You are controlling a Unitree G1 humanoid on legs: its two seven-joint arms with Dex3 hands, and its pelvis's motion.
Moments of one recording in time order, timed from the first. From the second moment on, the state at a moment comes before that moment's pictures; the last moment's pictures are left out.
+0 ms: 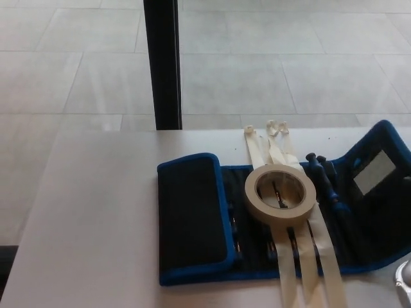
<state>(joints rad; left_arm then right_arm) -0.11 0.73 0.36 1.30 -0.09 -0.06 -0.24 -0.50 -0.20 -0.32 0.83 -0.37 -0.19 -0.81</state>
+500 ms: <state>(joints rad) -0.11 0.73 0.36 1.30 -0.09 -0.06 -0.24 -0.56 -0.32 -0.69 0.86 -0.17 -0.15 -0.78</state>
